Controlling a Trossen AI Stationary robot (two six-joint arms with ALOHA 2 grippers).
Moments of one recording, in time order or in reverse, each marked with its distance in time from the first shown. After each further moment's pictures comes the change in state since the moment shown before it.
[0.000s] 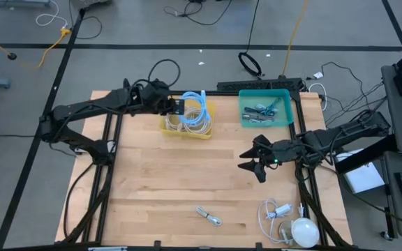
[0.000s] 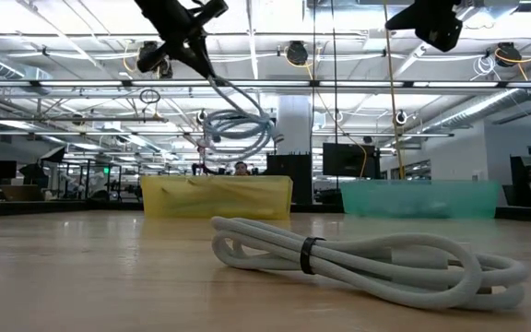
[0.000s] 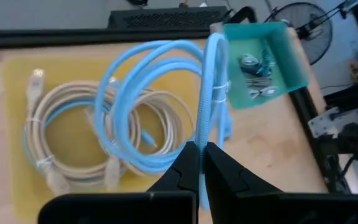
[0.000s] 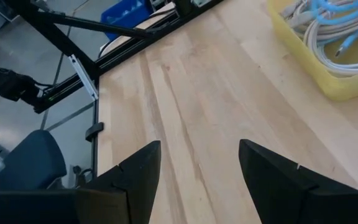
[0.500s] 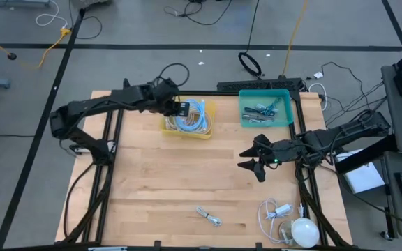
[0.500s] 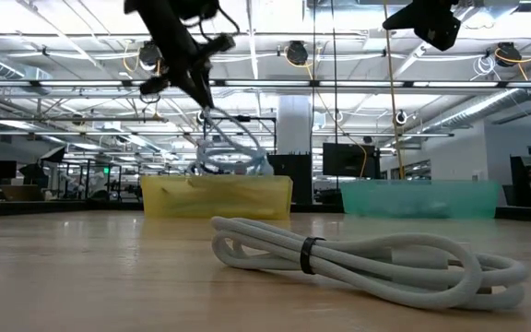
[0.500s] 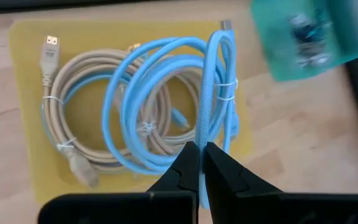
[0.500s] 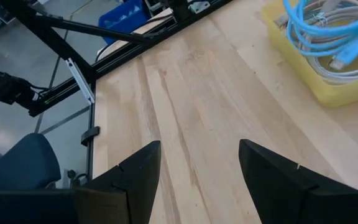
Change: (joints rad) left arm 0.073 0.110 0.000 -0.062 0.109 0.051; right arm -0.001 0.000 0.000 0.008 0.026 -0.018
